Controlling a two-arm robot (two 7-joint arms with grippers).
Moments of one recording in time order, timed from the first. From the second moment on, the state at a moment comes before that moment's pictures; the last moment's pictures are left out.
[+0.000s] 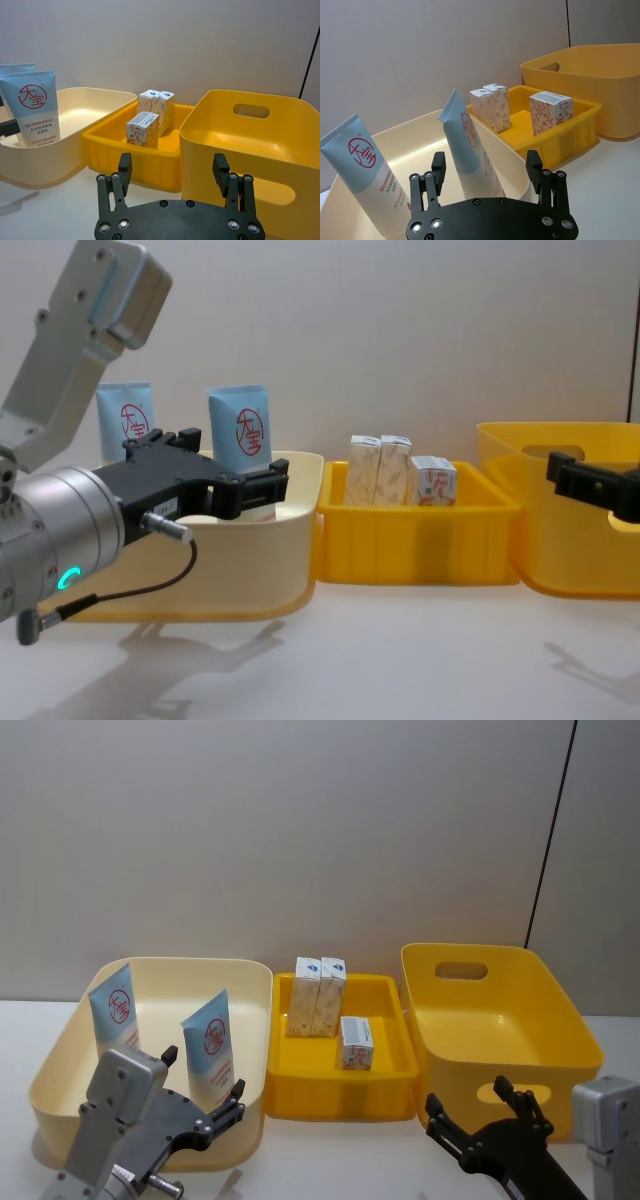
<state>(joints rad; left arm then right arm) -0.24 0.38 0.45 -1.63 -0.20 0.01 -0.01 -0.01 0.34 -0.23 -1.77 0.29 0.03 0.07</state>
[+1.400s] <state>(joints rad) -0.24 0.38 0.45 -1.63 -0.20 0.01 -0.01 -0.01 0.34 -0.23 -1.77 0.29 0.03 0.07</state>
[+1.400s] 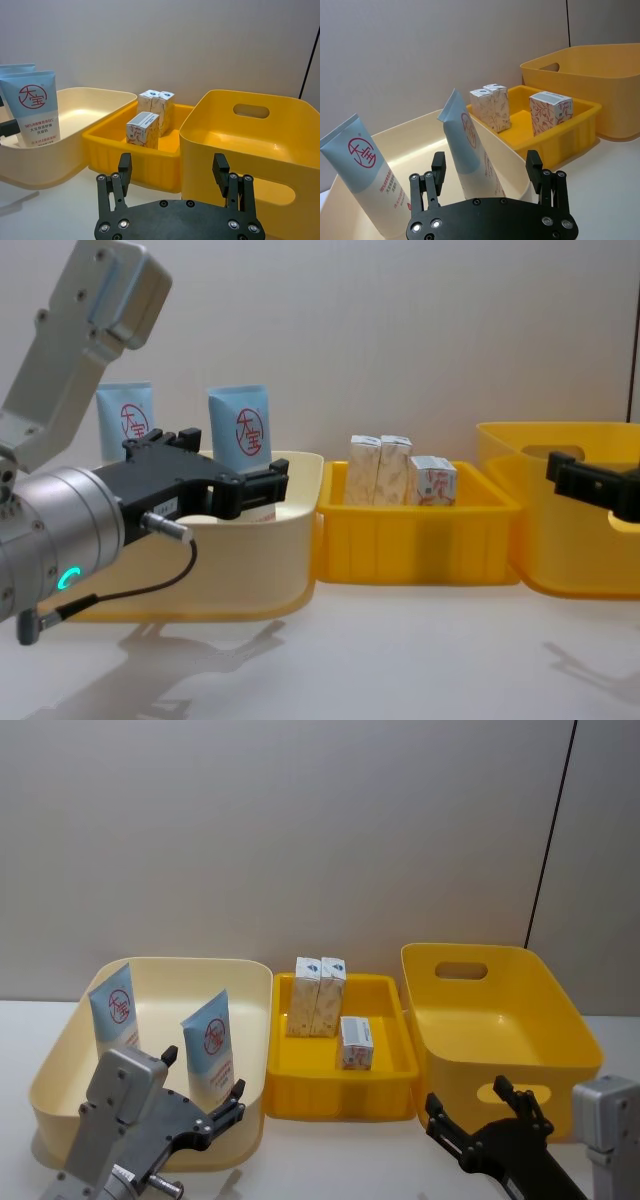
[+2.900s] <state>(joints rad) -0.24 0.38 0.45 -1.63 -0.20 0.01 -0.01 0.45 0.04 -0.37 -1.58 0.20 0.70 -0.08</state>
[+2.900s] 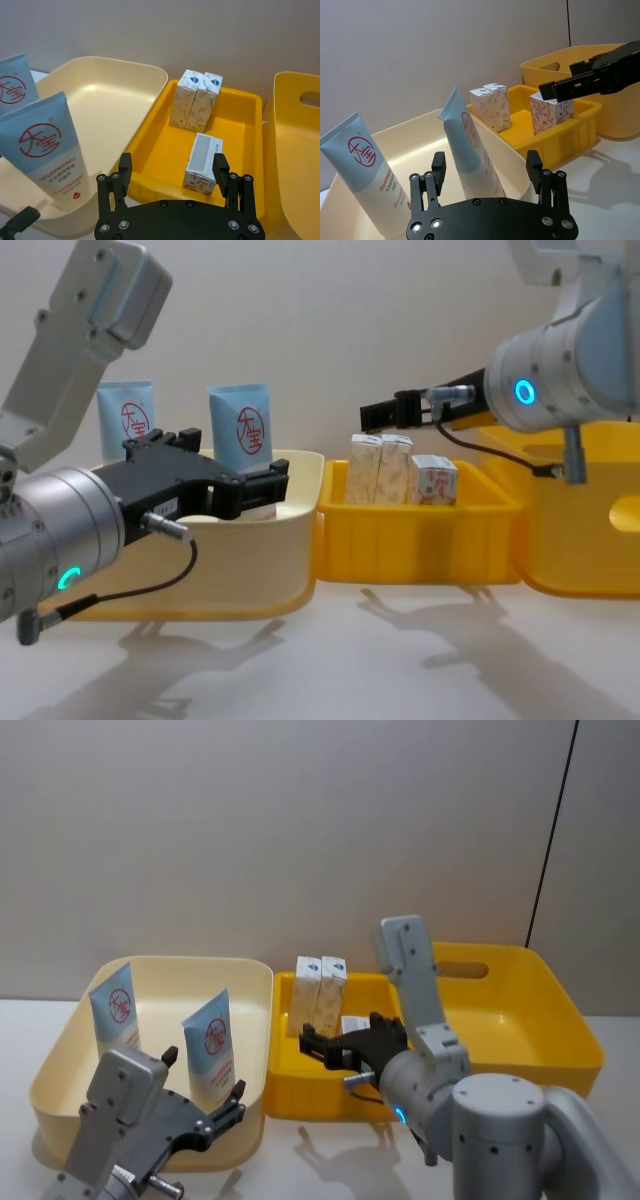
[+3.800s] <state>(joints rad) -0.24 0.38 0.45 -1.63 -0.20 0.01 -0.01 0.55 -0.02 -0.33 -1.39 0.20 0.75 -0.09</state>
